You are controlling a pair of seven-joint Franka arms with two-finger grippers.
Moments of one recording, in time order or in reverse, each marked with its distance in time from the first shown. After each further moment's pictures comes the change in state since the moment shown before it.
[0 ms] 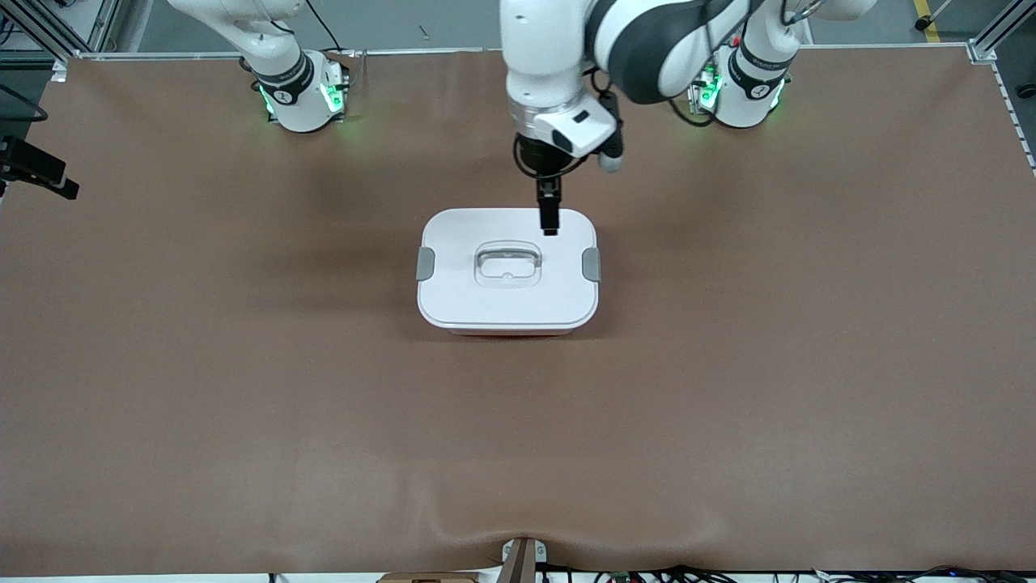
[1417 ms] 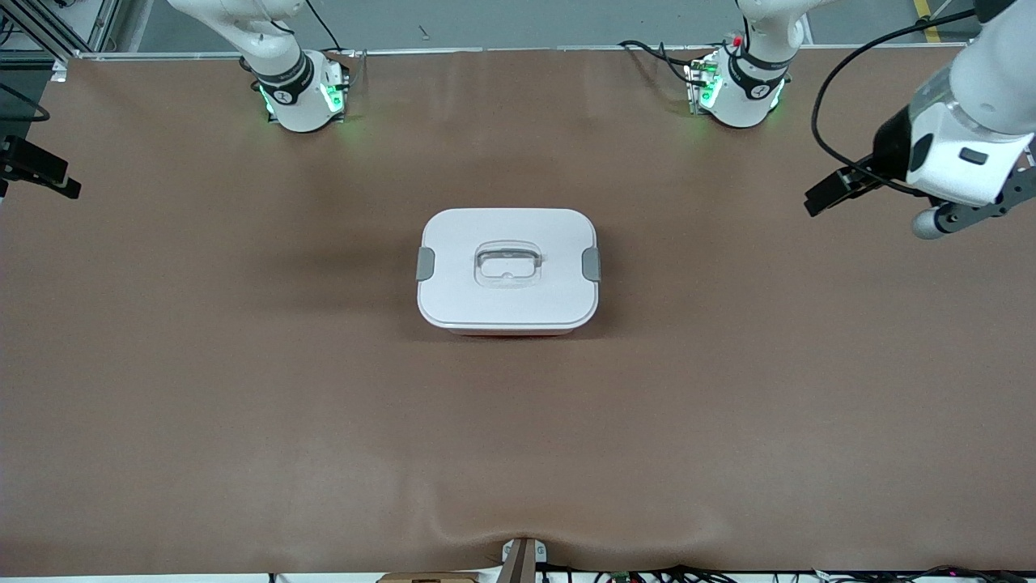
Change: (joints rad) left arm 0.673 -0.189 0.010 0.149 -0.354 -0.468 1.893; right arm 0.000 0.000 0.002 -0.002 0.000 -0.006 -0.001
